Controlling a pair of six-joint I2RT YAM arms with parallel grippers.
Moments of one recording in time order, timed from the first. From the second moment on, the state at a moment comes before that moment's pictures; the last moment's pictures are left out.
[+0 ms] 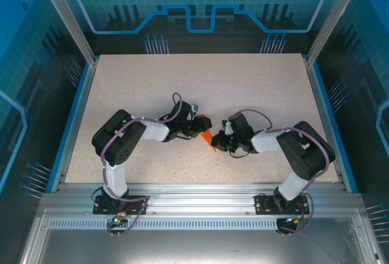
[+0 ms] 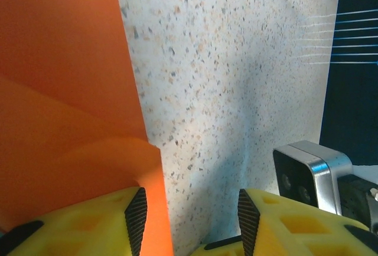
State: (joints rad) left arm -0.56 1.91 0.88 0.35 0.45 -1.02; right arm 0.52 1.67 0.58 0.18 -0.49 0.89
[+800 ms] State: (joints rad) left arm -0.28 1.97 1.05 0.25 0.57 -0.80; right arm 0.49 1.67 0.60 0.12 -0.55 0.80
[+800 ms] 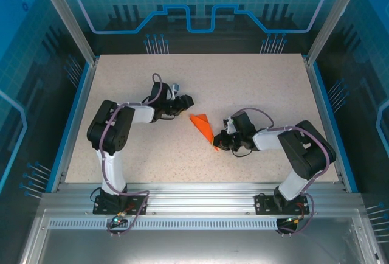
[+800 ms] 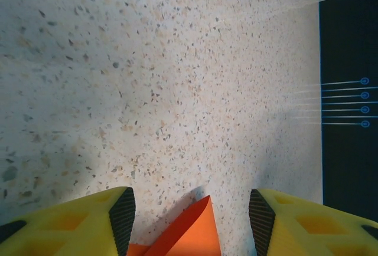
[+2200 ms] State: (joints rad) left arm -0.56 1.92 0.94 0.24 0.39 -0.90; right arm 0.48 1.66 0.62 0.02 -0.57 0.76
